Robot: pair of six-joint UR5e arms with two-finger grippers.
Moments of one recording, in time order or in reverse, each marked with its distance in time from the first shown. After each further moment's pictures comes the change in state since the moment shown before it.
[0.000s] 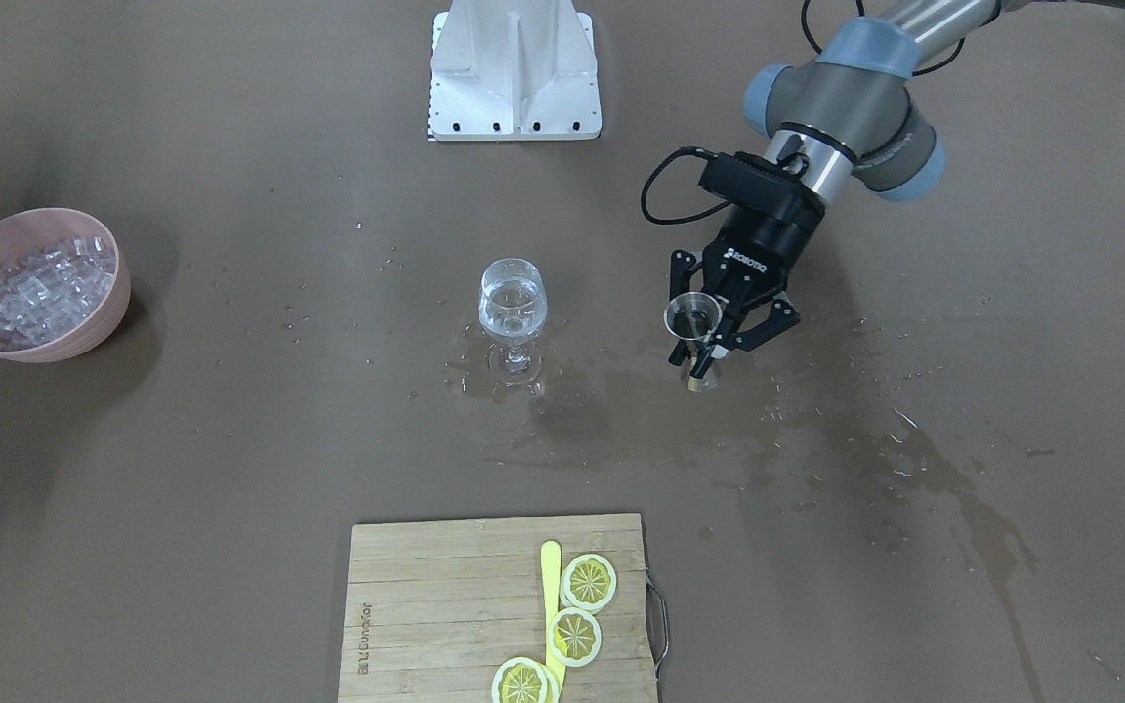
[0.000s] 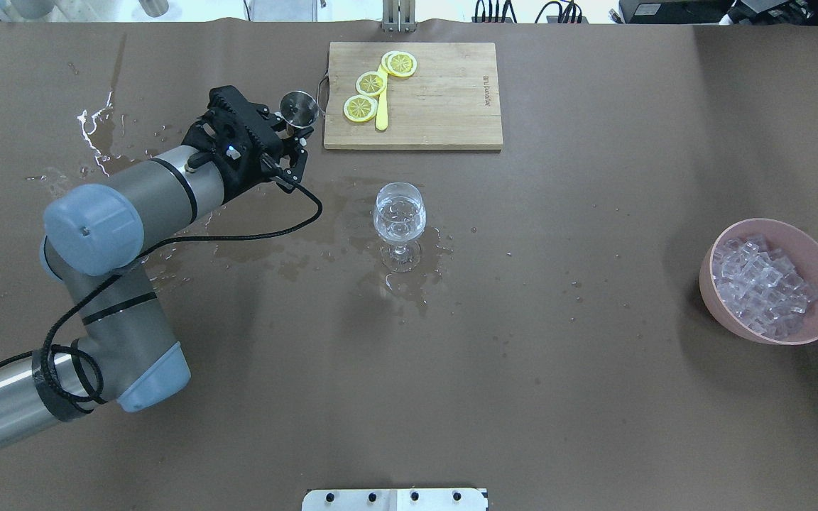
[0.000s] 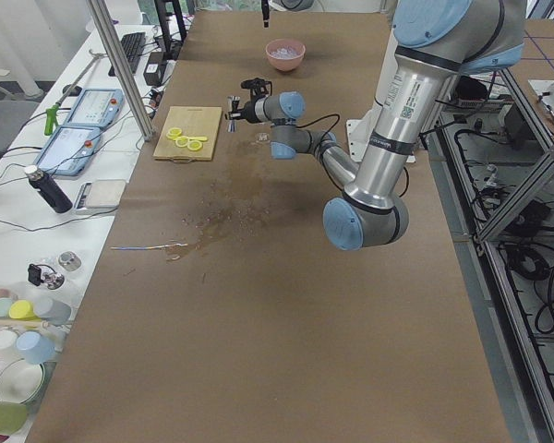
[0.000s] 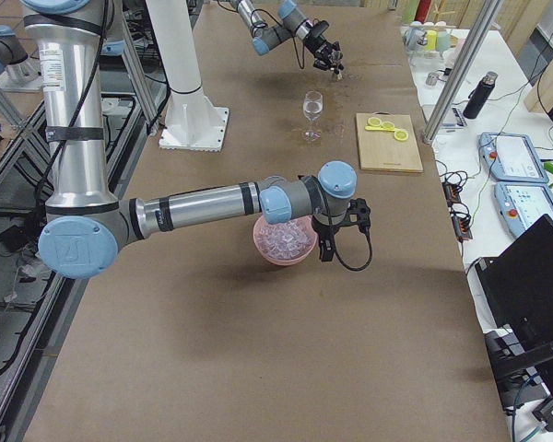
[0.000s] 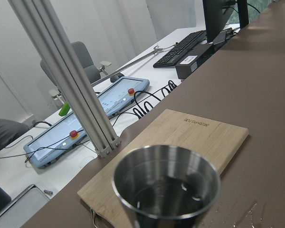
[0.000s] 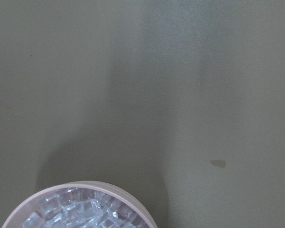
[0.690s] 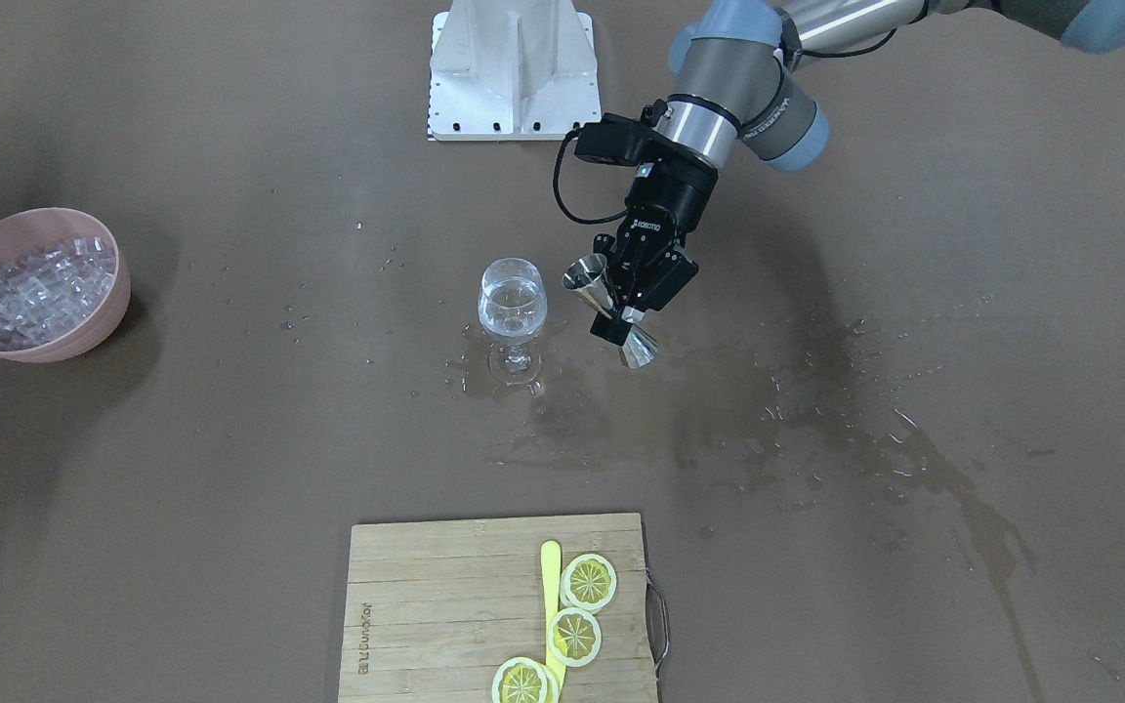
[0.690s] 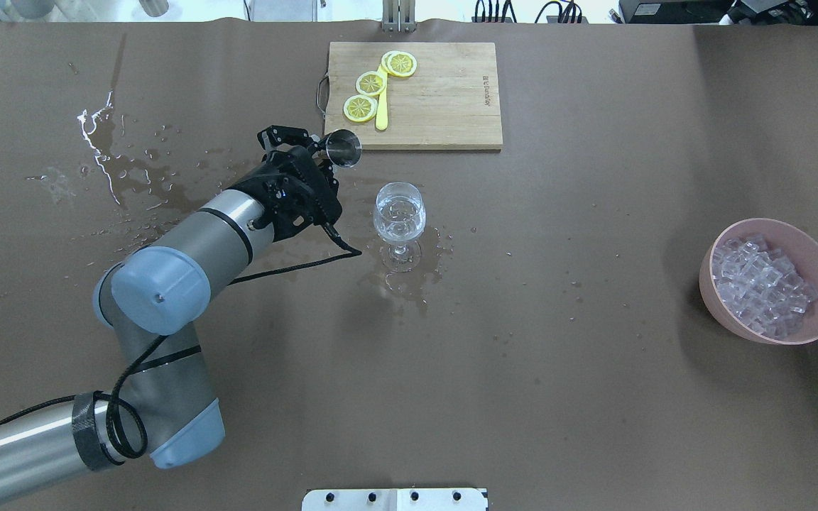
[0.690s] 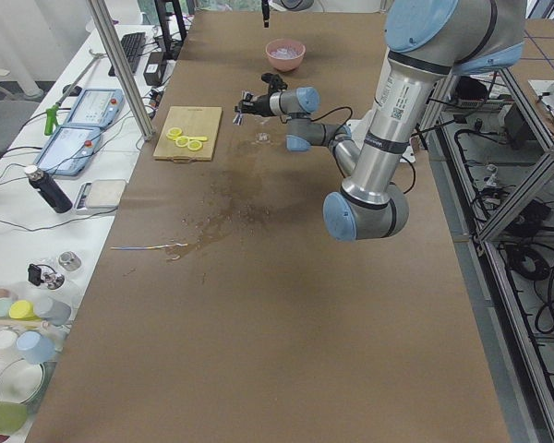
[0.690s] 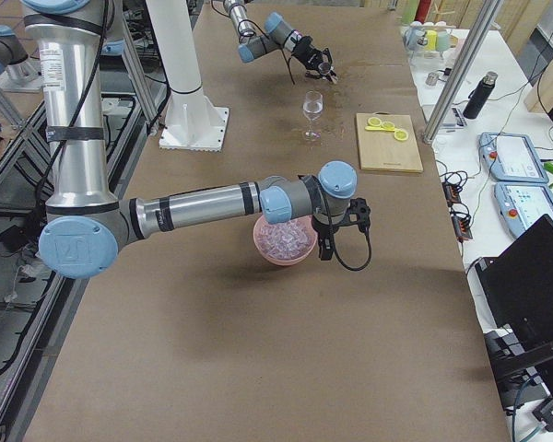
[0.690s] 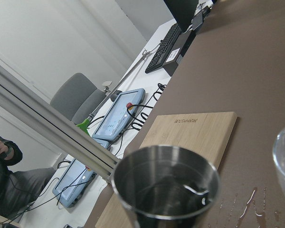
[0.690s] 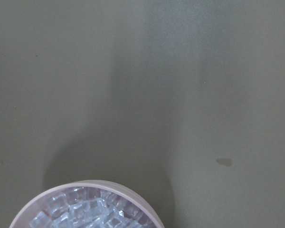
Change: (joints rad) left arm 0.133 -0.046 -0.002 0.045 0.238 0.343; right arm 0.000 0.000 0.000 0.000 0.017 0.006
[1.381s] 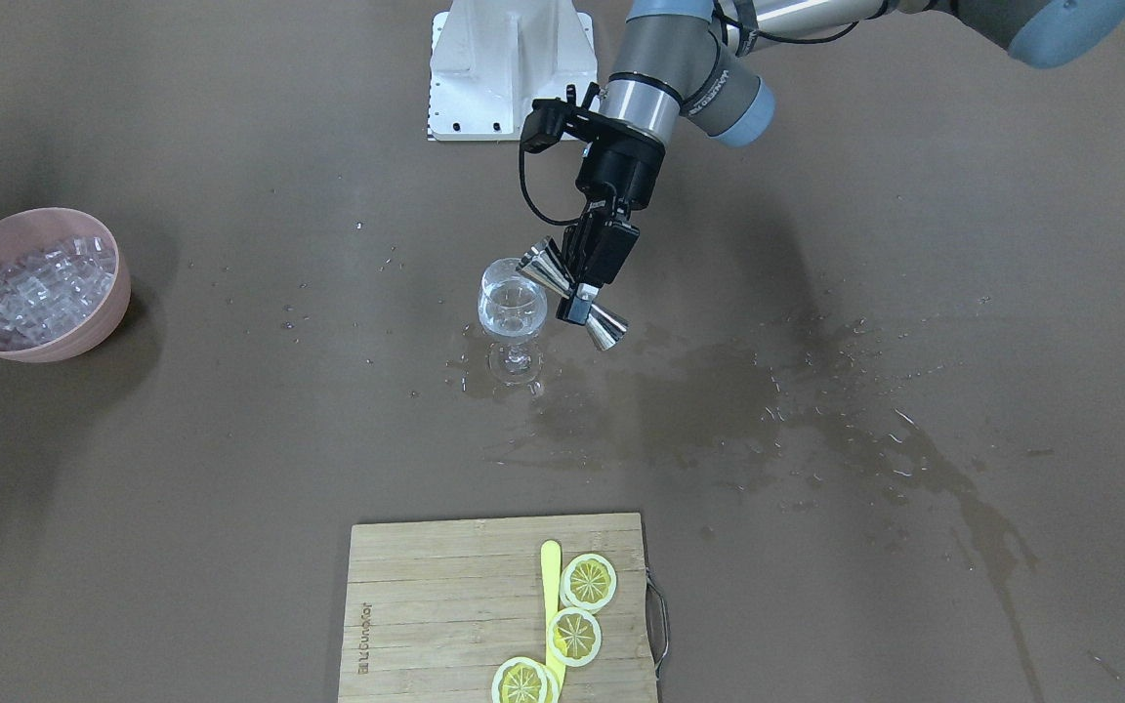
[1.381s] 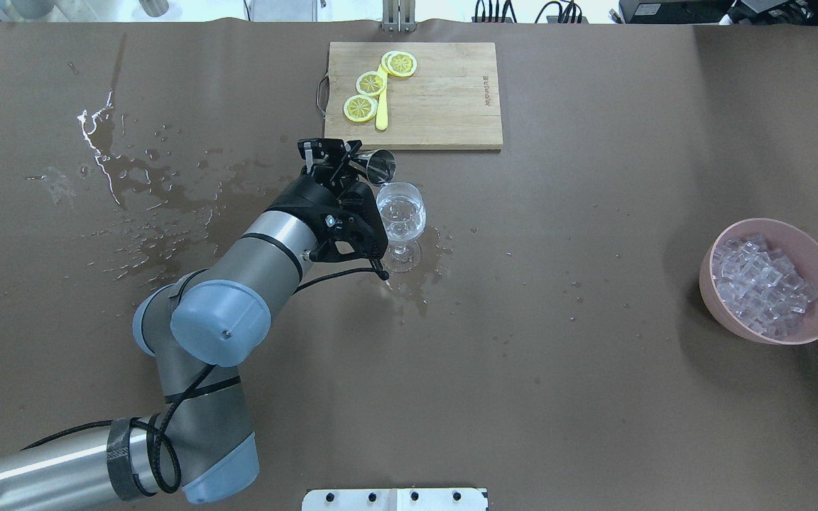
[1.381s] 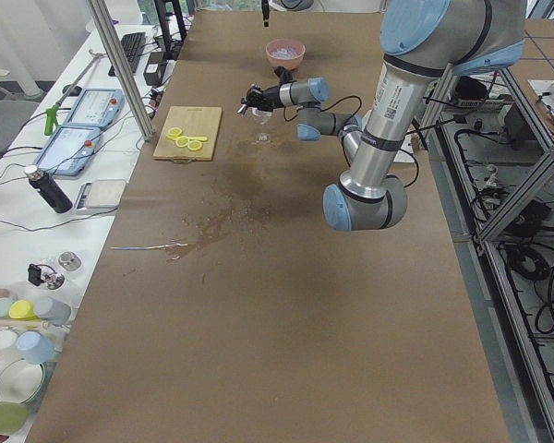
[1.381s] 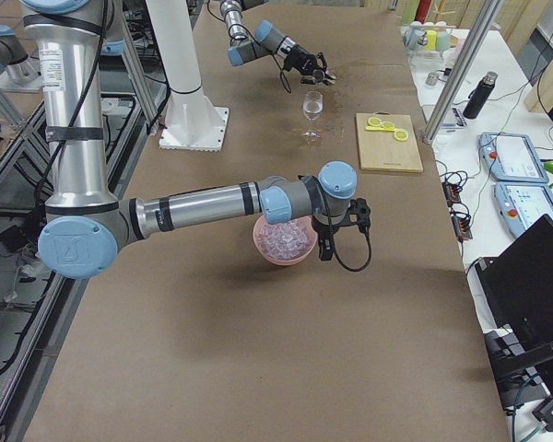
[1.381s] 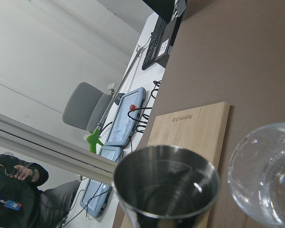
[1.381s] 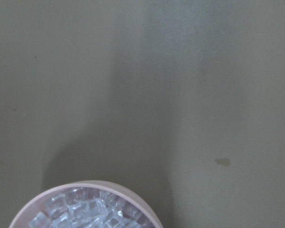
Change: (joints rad) left arm 0.059 -0.073 0.000 0.120 0.142 0.251; right arm 0.005 0.000 0.000 -0.001 0.001 0.000
